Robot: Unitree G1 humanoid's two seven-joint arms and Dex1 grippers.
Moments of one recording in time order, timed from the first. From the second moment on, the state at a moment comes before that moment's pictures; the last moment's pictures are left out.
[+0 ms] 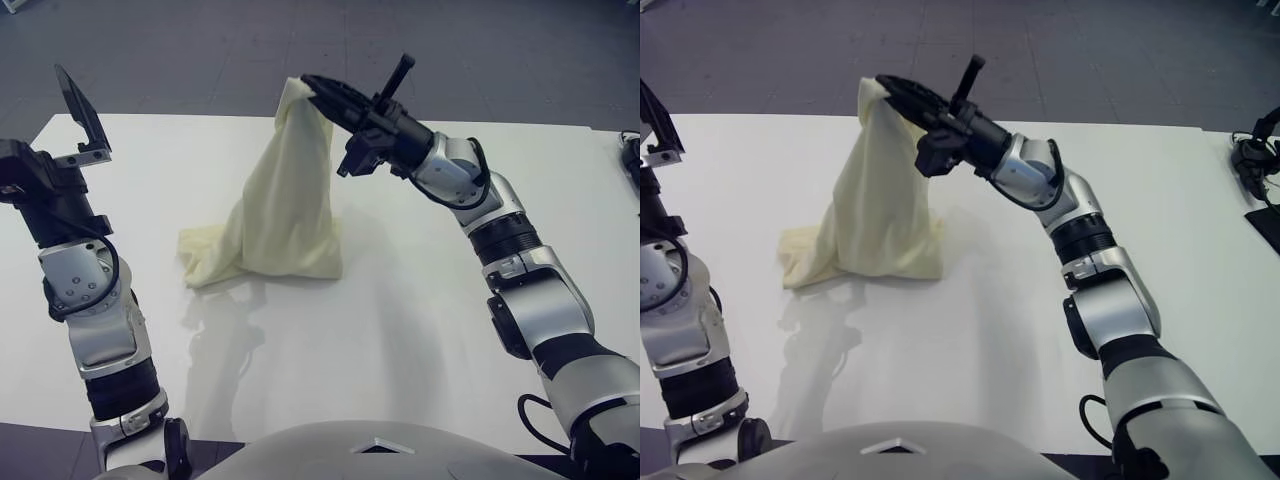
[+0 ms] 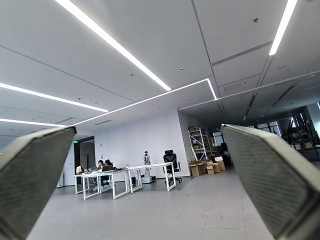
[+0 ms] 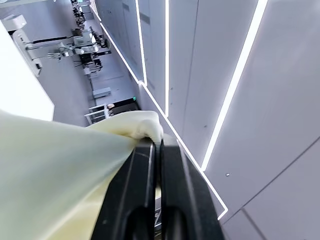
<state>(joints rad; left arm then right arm) -0.14 0.30 0.39 -0.36 -0.01 -0.18 0.09 -0.92 -0.37 0.28 0.59 -0.46 -0.95 0.14</state>
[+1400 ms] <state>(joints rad) -0.14 0.81 -0.26 -0.17 0.27 -0.42 -0.91 -0.07 -0.88 0.62 -0.10 -0.07 -0.63 0.97</state>
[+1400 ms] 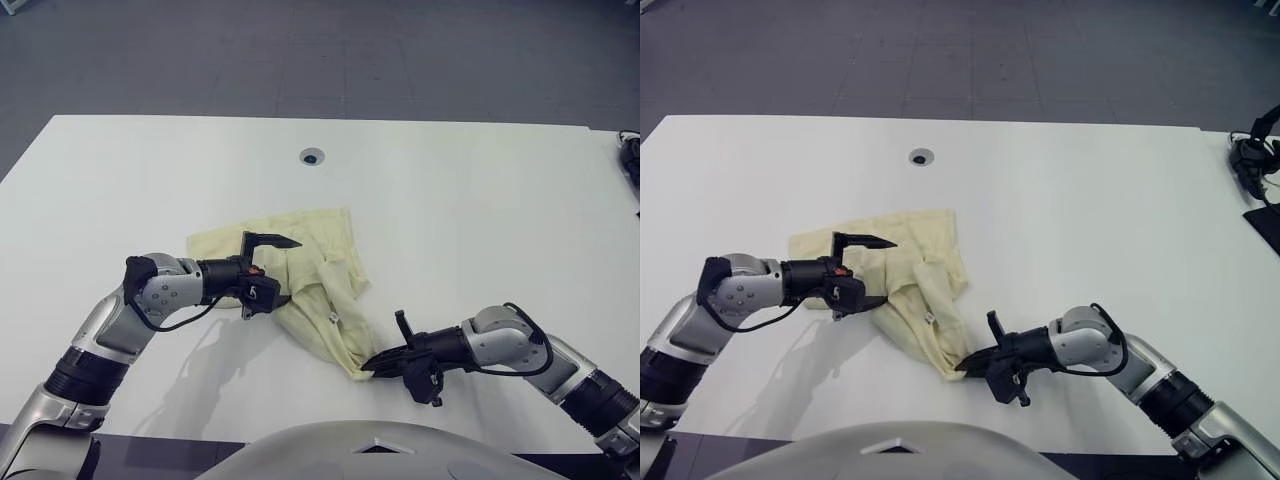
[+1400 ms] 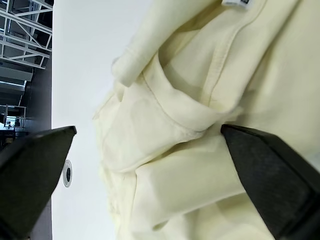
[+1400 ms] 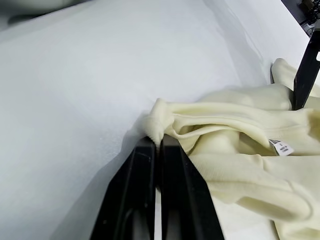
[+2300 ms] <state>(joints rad) -0.12 0.76 -0.33 -0.13 0.32 -0.49 -0.84 -0.06 -0.85 0.58 -0.07 -0.09 -0.66 0.98</state>
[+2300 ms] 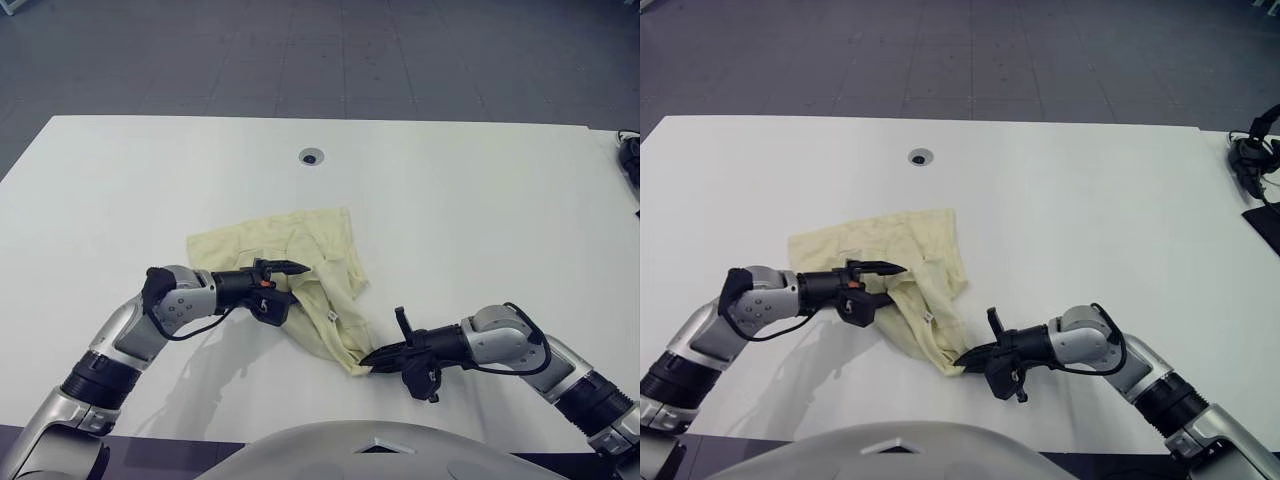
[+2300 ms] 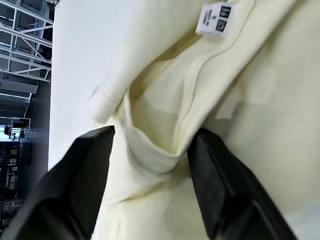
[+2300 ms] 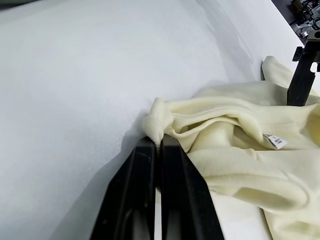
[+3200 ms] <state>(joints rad) 0.04 0.87 -0.09 -0.39 0.19 -0.43 -0.81 -0.04 -0.80 0.50 -0.06 -0.05 -0.63 0.93</state>
